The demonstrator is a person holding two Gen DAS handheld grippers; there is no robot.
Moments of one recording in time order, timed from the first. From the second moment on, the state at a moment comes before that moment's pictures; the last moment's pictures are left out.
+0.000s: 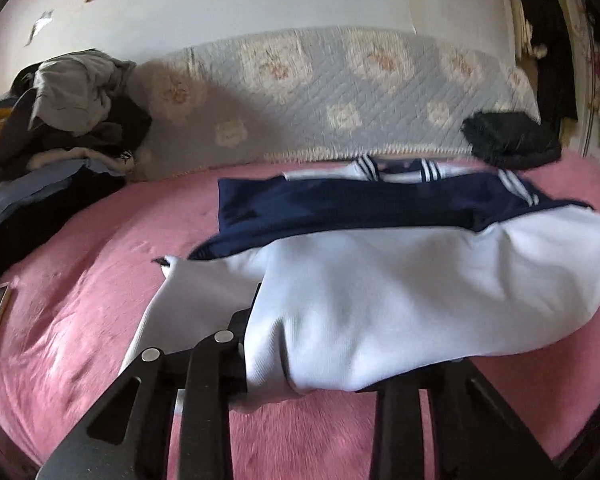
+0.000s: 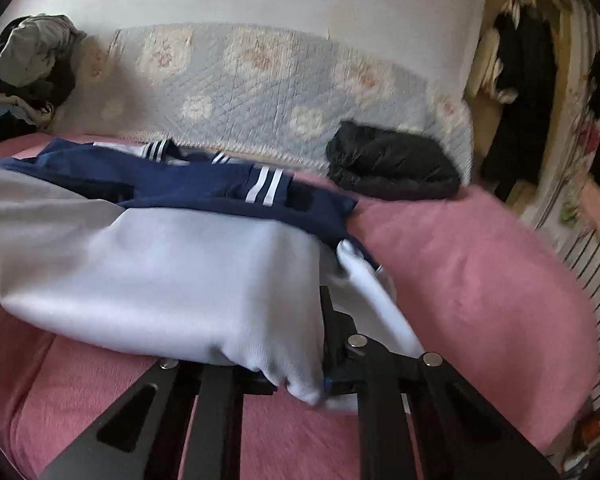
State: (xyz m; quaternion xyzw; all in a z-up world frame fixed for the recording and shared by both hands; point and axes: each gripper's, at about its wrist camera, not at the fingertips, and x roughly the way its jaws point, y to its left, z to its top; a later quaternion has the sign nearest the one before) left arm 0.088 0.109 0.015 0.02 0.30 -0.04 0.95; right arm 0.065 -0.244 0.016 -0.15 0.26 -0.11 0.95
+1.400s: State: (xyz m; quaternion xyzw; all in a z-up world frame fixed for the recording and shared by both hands) left arm 0.289 0.138 0.021 -0.06 0.39 -0.09 0.92; right arm 0.286 -0.294 0.040 -0.08 0.36 -0.02 0.93
